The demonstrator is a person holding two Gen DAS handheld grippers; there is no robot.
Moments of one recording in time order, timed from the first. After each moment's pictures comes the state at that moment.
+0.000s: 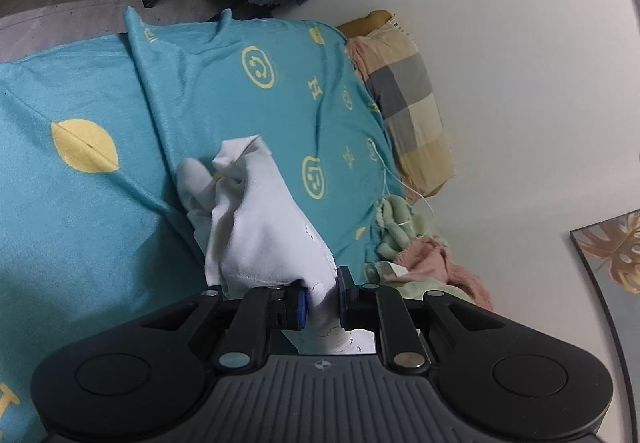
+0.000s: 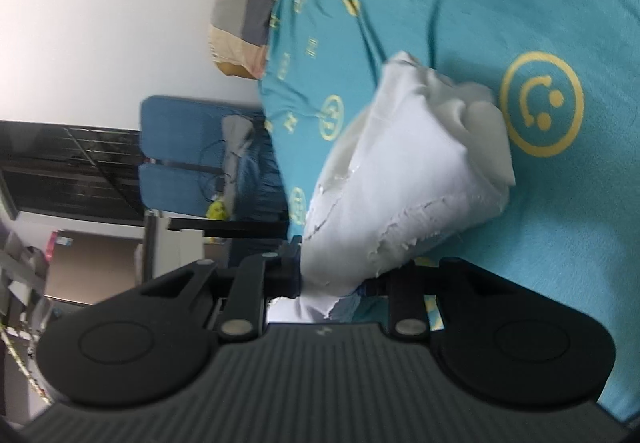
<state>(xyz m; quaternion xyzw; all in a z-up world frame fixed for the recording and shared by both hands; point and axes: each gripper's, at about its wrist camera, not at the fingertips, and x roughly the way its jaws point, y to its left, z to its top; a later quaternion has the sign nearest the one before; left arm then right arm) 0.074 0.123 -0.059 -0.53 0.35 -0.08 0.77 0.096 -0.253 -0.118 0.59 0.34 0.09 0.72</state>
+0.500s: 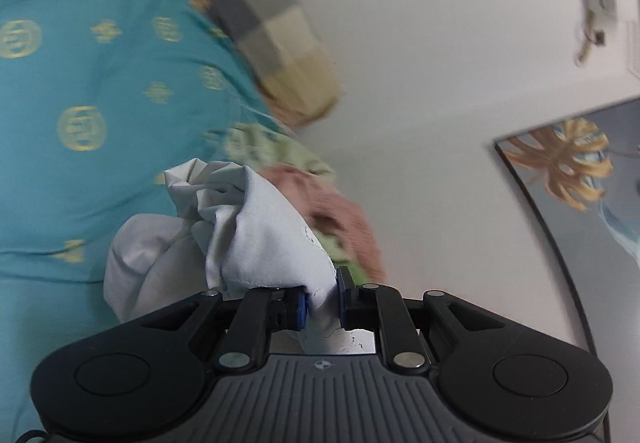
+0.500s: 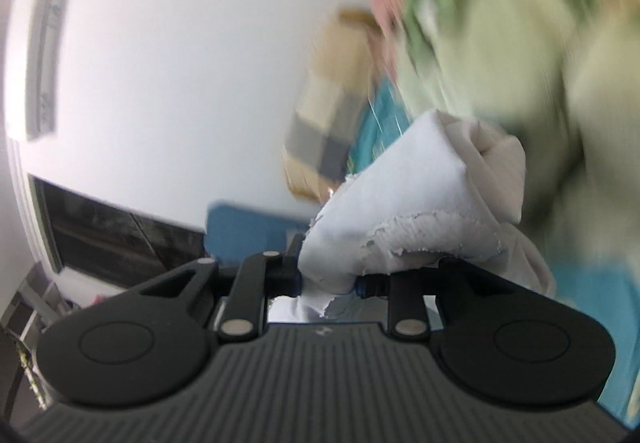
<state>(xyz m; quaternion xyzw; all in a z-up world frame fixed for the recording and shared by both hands) 0.196 -0.105 0.130 -0.46 0.36 -0.26 0.77 0.124 -0.442 0.050 0.59 0.18 0.06 0.78</state>
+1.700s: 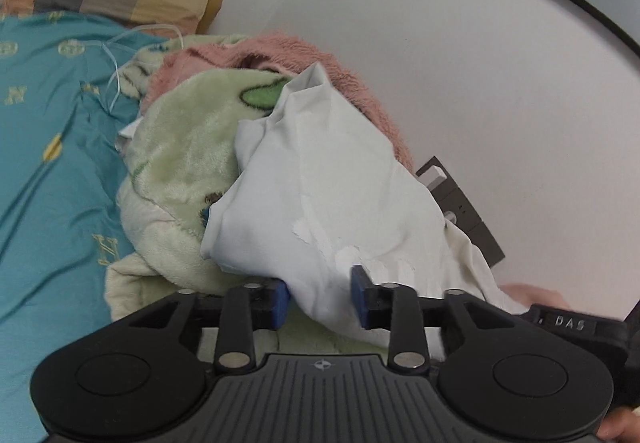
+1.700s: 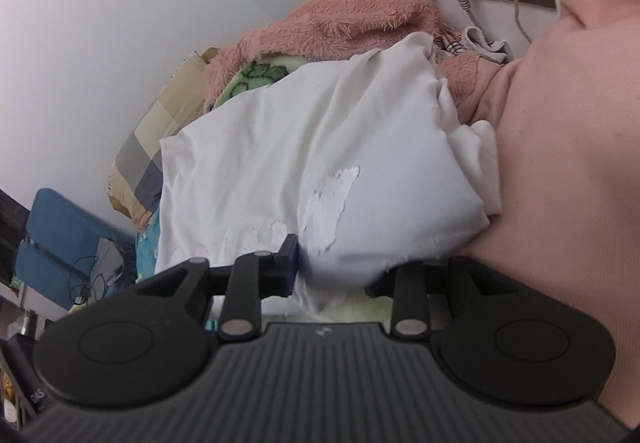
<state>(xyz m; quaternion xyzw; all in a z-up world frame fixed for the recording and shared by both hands) 0.172 -0.298 0.031 -0.14 0.39 -0.38 0.83 0.060 -0.556 0.017 0.40 0.30 -0.16 0.85</state>
